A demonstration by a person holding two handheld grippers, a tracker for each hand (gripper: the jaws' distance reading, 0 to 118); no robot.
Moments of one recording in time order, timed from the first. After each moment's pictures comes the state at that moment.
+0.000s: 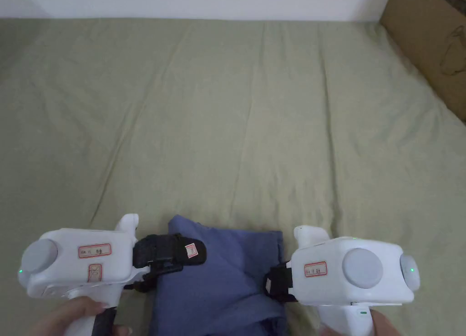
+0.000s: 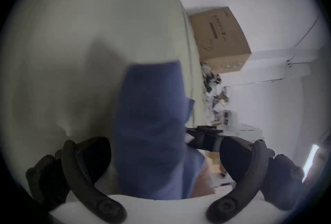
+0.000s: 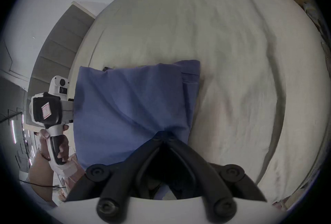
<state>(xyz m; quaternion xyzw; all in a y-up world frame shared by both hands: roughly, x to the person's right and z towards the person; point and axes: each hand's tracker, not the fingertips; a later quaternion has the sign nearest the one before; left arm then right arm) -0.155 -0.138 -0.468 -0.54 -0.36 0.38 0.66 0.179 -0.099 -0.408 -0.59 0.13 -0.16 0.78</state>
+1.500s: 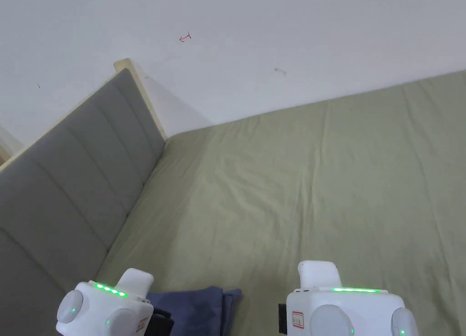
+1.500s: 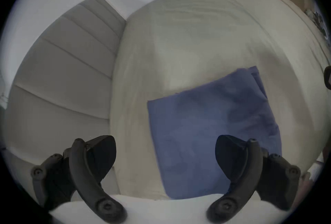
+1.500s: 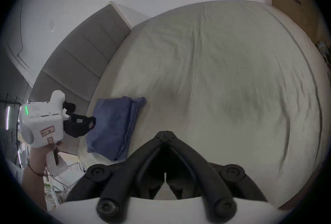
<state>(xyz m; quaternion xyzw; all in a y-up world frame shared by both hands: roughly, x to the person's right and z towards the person) -0.454 -0.037 -0.450 -0.50 0.05 -0.24 0.83 -0.148 -0.026 -0.415 -0.48 0.15 -0.15 0.85</state>
